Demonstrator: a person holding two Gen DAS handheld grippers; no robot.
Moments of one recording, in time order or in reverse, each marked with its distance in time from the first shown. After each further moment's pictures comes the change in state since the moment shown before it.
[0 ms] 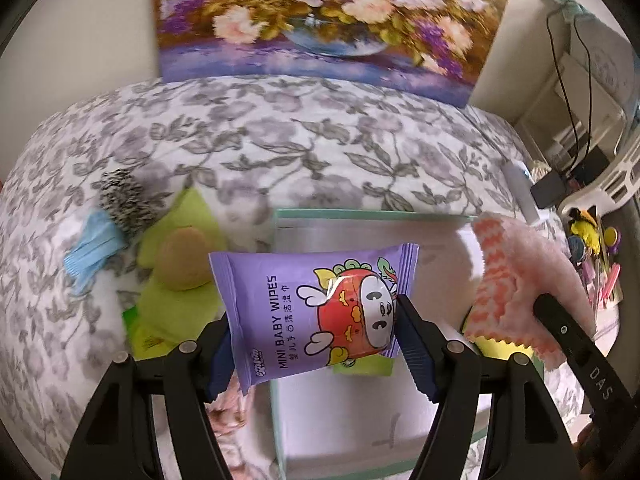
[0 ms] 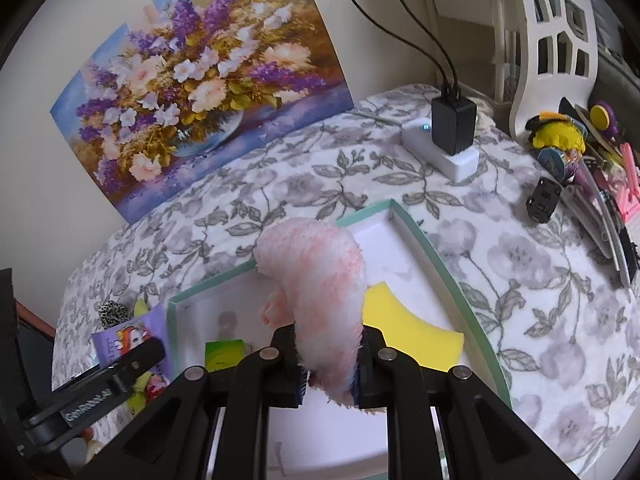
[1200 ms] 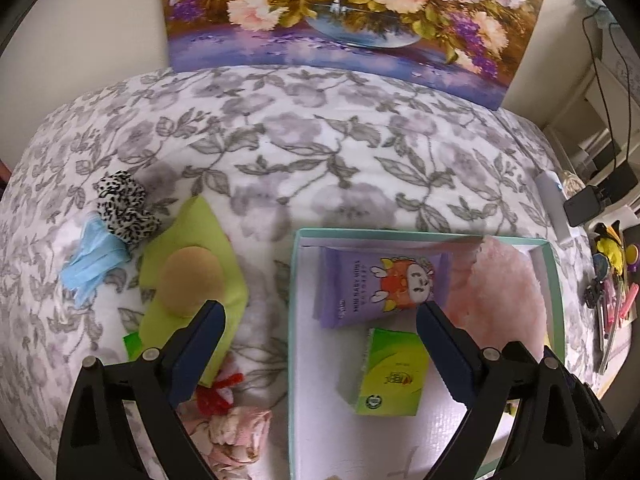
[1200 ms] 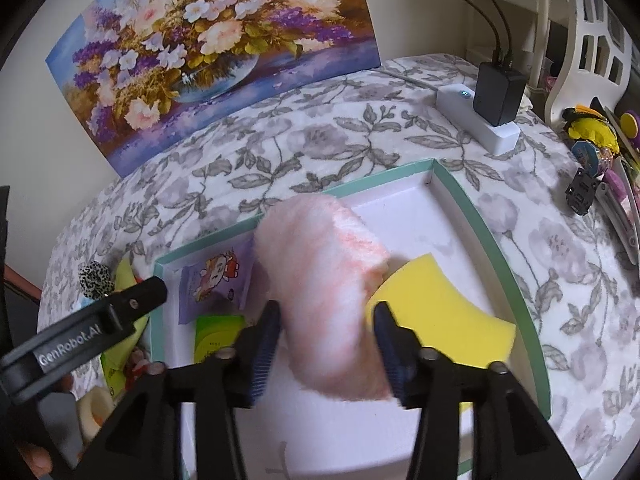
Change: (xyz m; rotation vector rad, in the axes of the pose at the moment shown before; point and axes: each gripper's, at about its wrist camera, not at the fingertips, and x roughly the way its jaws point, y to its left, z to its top) left arm 0.034 0.009 0.020 -0.024 0.036 0.059; right arm 0.043 0.029 -0.012 -0.093 0.126 -0.026
